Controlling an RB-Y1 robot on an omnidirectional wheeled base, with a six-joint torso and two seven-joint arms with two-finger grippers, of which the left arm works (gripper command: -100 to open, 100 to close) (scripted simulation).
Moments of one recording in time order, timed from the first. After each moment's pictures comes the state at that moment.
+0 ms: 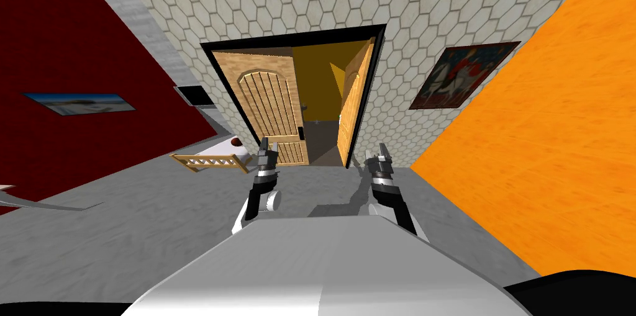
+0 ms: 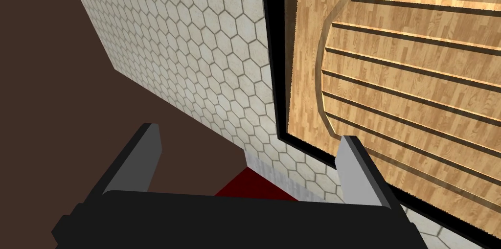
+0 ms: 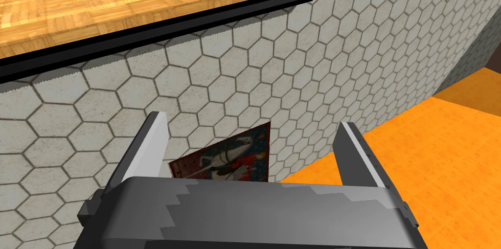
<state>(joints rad) 0.29 0.06 -0.04 -2.08 0.08 -0.52 -0.14</state>
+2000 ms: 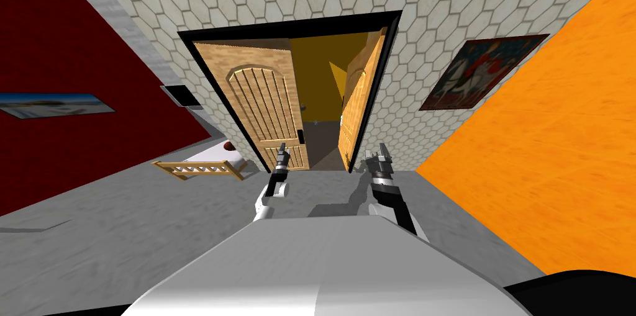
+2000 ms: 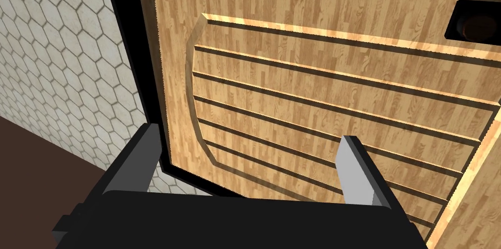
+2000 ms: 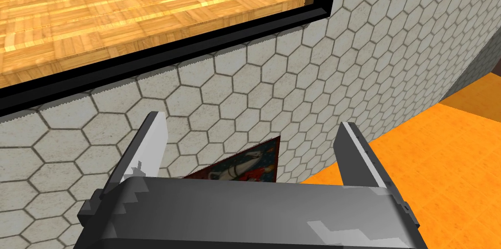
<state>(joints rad) 0.02 0.10 -0.02 -1.57 0.12 -0.50 -0.09</state>
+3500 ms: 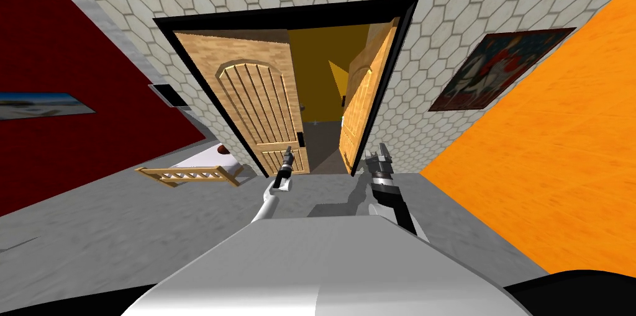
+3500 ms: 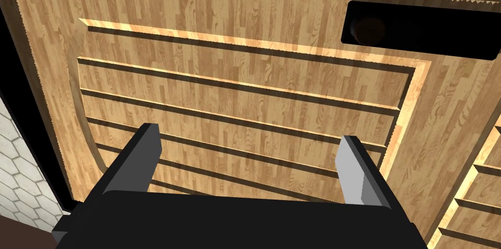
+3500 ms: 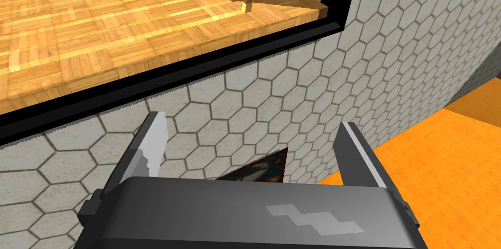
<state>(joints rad) -0.18 0.13 -0.02 -1.19 0.15 -0.48 -0.05</state>
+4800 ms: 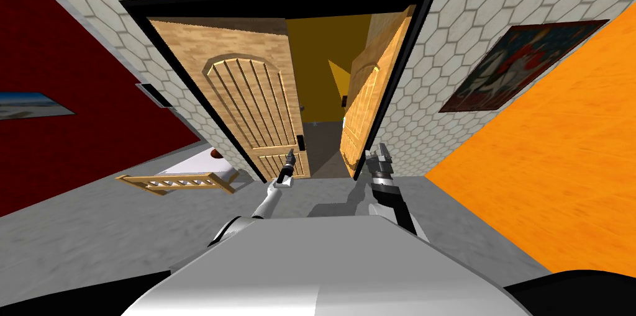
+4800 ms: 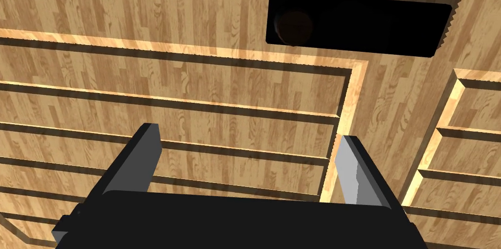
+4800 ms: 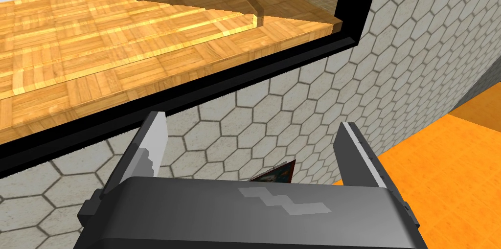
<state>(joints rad) -0.36 0.14 -0.01 -0.86 0.18 -0.46 -0.02</state>
